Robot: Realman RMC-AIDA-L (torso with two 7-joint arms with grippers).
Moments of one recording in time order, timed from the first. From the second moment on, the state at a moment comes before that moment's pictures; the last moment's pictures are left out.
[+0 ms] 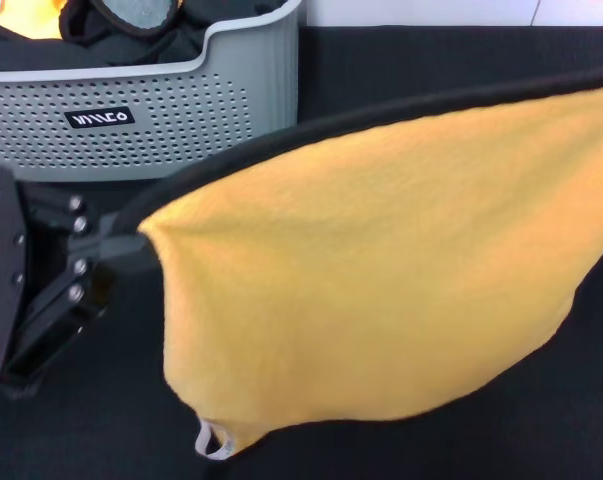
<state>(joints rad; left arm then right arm) -0.05 -2.03 1.14 1.06 1.10 2.03 -1.19 0.21 1.93 2.09 1.20 -1.04 1.90 -1.65</state>
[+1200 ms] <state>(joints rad) -0.50 -2.02 0.75 0.45 1.69 1.68 -1.04 0.32 2.00 1.86 0.50 -1.07 1.64 -2.10</state>
